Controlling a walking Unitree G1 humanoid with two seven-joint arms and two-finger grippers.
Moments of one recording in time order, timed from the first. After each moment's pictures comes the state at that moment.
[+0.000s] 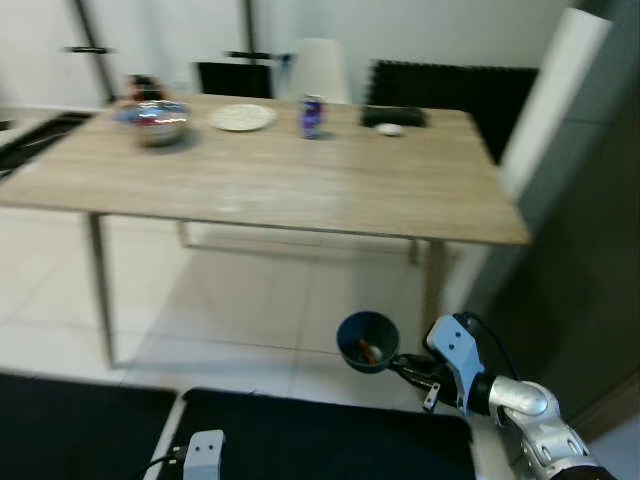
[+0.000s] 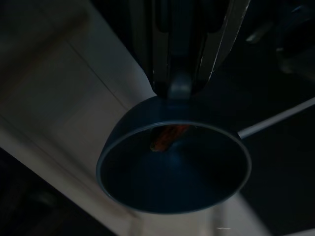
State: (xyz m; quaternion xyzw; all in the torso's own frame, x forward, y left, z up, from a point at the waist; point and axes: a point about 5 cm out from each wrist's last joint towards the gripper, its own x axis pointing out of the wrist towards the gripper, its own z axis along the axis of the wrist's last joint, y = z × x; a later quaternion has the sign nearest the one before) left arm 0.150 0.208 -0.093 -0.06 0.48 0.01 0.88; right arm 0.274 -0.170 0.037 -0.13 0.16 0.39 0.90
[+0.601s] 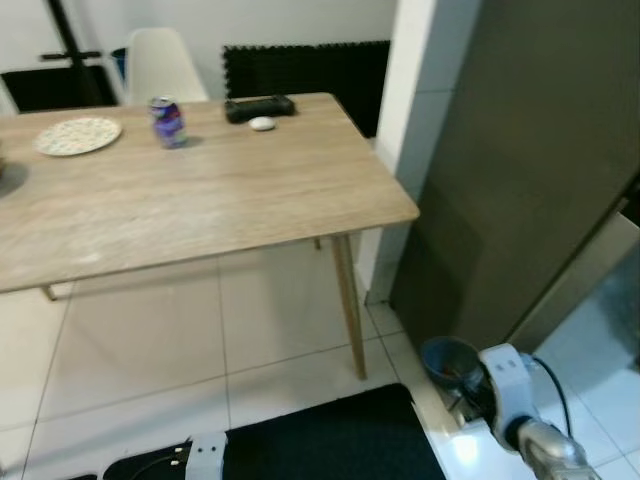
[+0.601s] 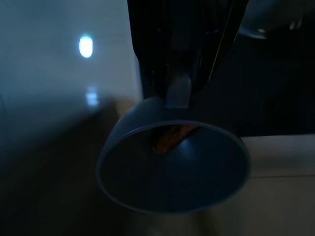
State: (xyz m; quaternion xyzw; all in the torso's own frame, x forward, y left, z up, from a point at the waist) left arm 0.147 0.206 -0.095 -0.05 0.48 0.02 0.88; right arm 0.228 -0.248 -0.033 -0.06 0.32 0.05 0.94
